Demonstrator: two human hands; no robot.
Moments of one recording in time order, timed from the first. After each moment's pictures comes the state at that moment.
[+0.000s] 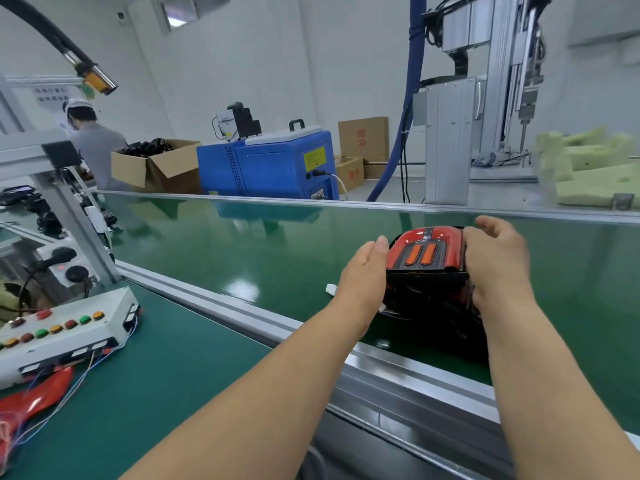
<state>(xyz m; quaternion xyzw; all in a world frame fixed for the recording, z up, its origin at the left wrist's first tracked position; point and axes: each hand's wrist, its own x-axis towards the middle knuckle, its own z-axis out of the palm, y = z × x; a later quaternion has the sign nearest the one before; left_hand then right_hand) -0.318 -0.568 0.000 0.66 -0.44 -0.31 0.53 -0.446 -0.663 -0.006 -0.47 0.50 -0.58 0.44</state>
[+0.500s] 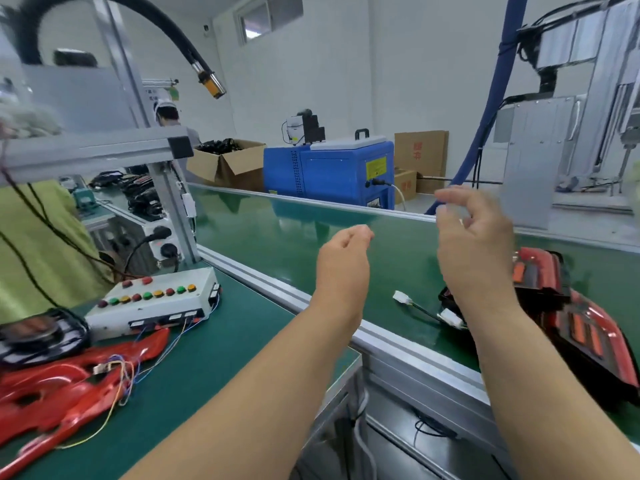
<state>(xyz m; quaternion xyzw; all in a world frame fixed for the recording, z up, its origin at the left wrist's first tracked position) -0.246 -0.486 0.041 0.61 -0.30 -0.21 0.70 -0.346 -0.570 0.048 -0.64 0.30 -0.62 0.34</state>
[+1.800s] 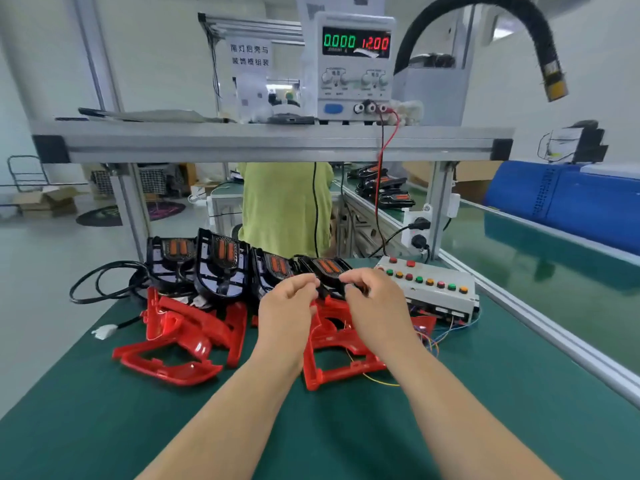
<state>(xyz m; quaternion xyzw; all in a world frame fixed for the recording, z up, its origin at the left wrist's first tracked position) -0.044 -0.117 -0.002 0.64 0.00 0.09 0.77 -0.057 -0.244 -0.001 -0.84 -0.01 -0.26 0.48</state>
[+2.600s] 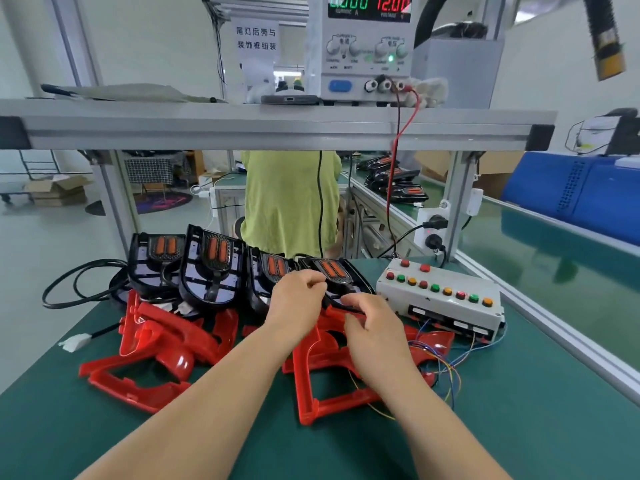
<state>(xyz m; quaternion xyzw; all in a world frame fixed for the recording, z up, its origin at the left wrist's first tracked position) 0.059 -0.129 -0.023 0.86 -0.08 0.10 0.50 -0.021 -0.248 -0.037 -0.86 0.01 -0.20 0.46</state>
